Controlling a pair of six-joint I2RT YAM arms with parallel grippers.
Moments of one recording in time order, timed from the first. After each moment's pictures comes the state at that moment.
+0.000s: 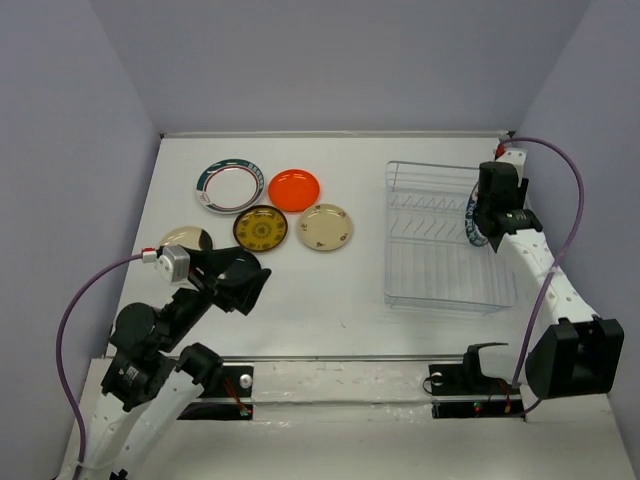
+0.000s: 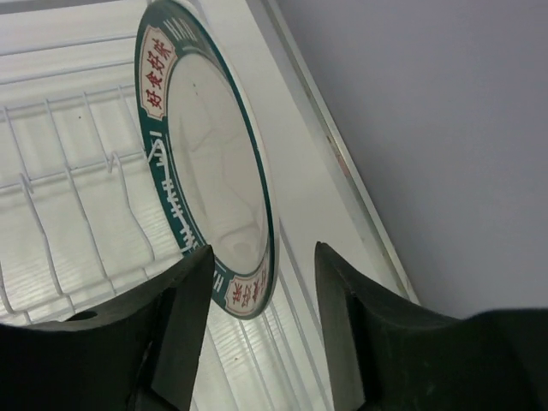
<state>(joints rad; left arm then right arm) -0.56 0.16 0.61 -0.24 0.17 -0.39 0.07 1.24 1.03 -0.40 0.66 0.05</state>
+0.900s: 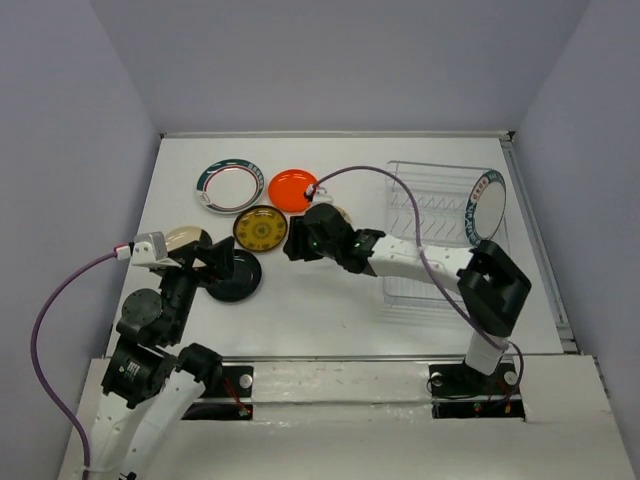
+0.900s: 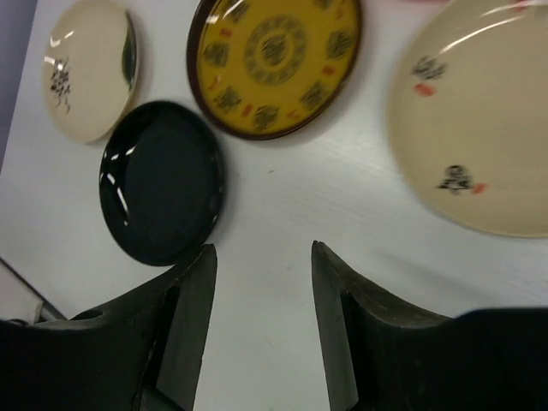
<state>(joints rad) -0.45 0.23 0.66 -0.39 -0.27 -0.45 0.93 1.74 1.25 -0.08 0.19 0.66</state>
